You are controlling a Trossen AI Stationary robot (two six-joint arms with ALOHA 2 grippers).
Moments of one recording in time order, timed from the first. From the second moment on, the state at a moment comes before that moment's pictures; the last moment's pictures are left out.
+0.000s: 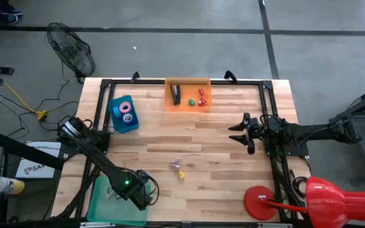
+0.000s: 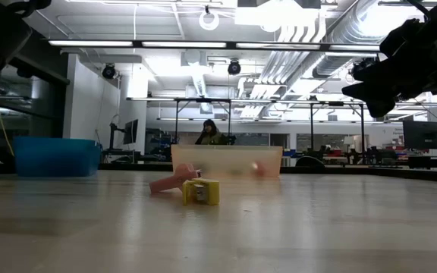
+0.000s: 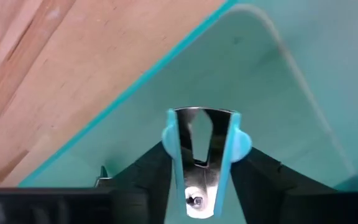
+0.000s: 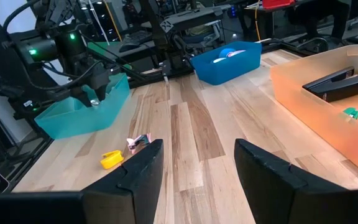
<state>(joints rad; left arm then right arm) -0.75 1.79 1.22 -0.89 0.09 -1.58 -0.05 0.34 0.01 0.22 -0.03 0.25</state>
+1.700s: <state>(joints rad) -0.43 1.72 1.15 -0.56 -0.23 -0.38 -0.05 0.34 0.01 0.22 -0.03 0.25</state>
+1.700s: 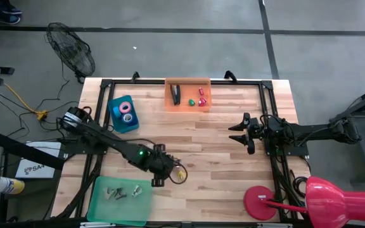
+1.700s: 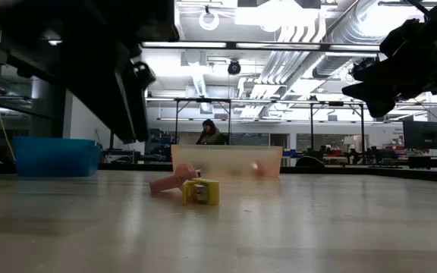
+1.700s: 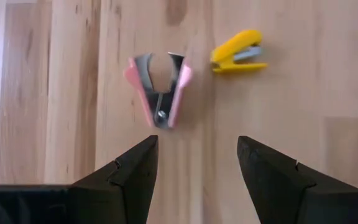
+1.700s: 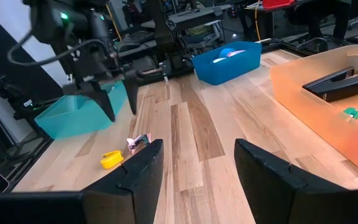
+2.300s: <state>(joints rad) -0.32 1.77 0.97 -0.23 -0.17 -0.23 -0.05 0.34 0.01 0.22 -0.03 0.25</state>
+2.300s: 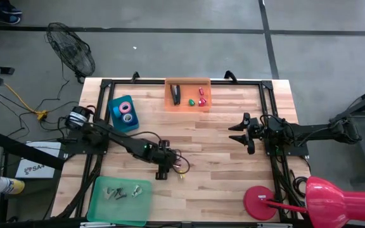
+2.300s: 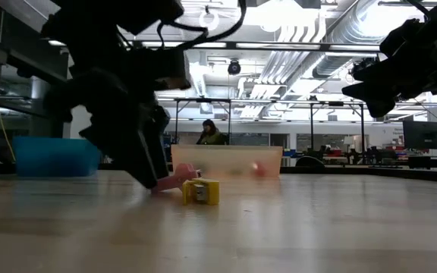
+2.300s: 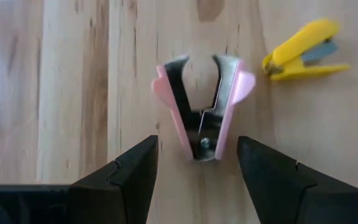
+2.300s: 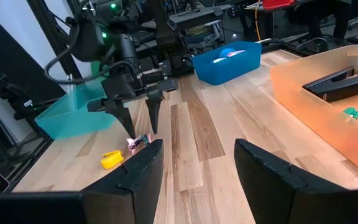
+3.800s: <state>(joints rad) -0.29 1.82 1.12 -0.45 0.00 -0.42 -0.05 0.34 0.01 0.22 -0.03 0.25</state>
